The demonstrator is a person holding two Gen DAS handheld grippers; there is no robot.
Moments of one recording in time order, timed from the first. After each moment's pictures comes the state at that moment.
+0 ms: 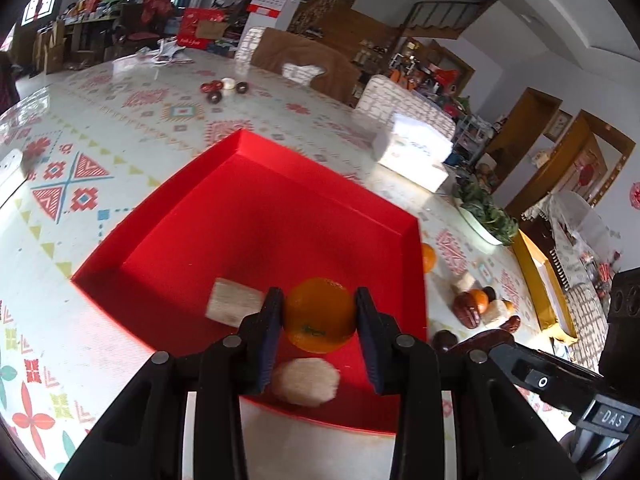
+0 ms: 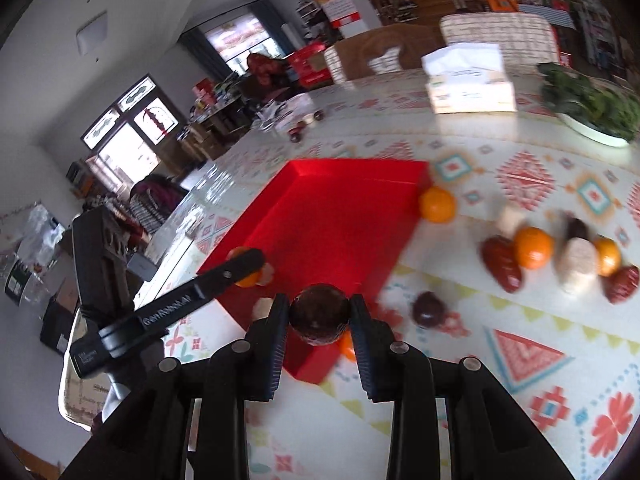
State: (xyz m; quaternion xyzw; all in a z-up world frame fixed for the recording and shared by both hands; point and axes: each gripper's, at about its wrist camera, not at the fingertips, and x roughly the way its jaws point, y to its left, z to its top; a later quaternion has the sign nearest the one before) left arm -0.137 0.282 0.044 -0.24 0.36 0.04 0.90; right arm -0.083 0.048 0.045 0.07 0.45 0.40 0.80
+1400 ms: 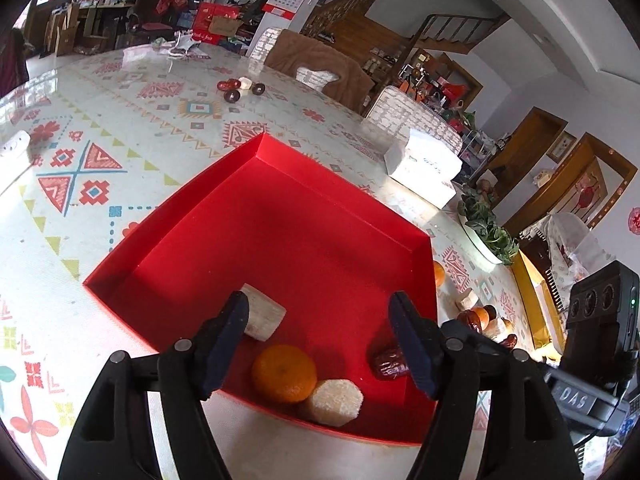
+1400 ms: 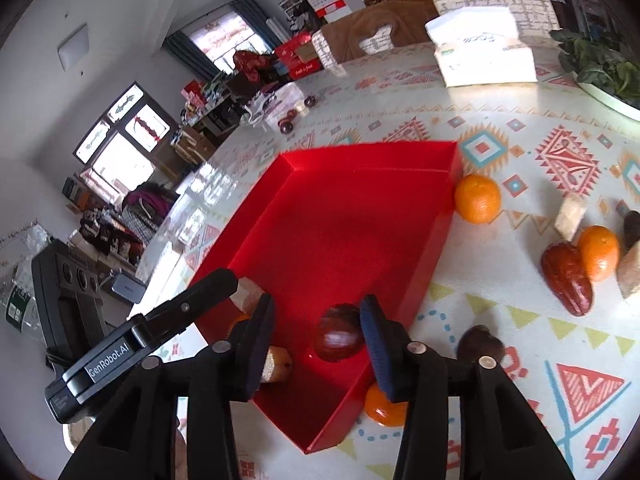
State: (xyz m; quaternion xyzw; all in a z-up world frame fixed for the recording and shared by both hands) left arm -0.140 0.298 0.042 -0.27 0.34 0.05 0.90; right arm -0.056 0.070 0.022 0.11 0.47 0.38 0.79
